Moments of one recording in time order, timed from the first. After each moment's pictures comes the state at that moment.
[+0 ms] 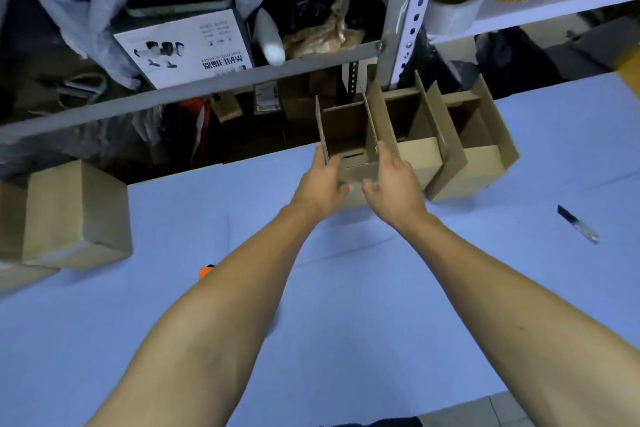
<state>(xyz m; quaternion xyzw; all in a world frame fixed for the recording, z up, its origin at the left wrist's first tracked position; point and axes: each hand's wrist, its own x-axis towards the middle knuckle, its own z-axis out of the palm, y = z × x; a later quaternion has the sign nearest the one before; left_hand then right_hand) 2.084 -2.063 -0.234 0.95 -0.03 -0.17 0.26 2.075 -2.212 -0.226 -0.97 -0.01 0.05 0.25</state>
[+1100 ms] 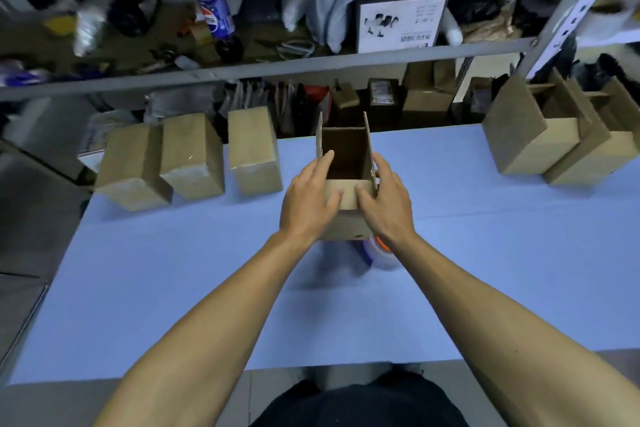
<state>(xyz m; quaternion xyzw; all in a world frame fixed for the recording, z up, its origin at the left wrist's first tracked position) 1.824 -1.769 -0.173 0.95 0.05 0.06 0.30 1.858 -1.916 -0.202 -0.89 -0.06 0.00 0.46</state>
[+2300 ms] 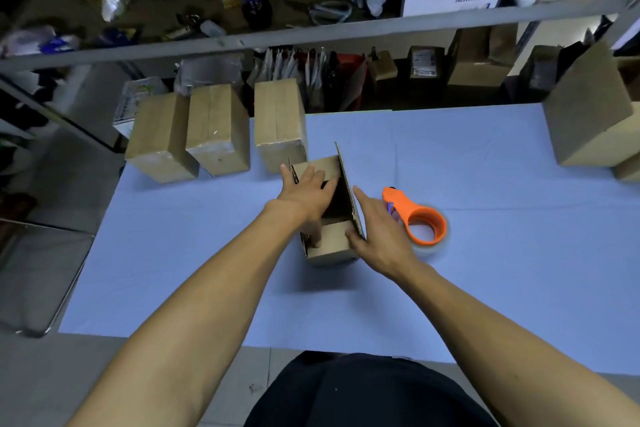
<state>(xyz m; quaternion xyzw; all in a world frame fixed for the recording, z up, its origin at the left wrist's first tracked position) 1.842 -1.718 -0.201 0.95 -0.03 -0.31 -0.08 1.826 -1.896 -0.262 -0.90 -0.22 0.15 0.35</state>
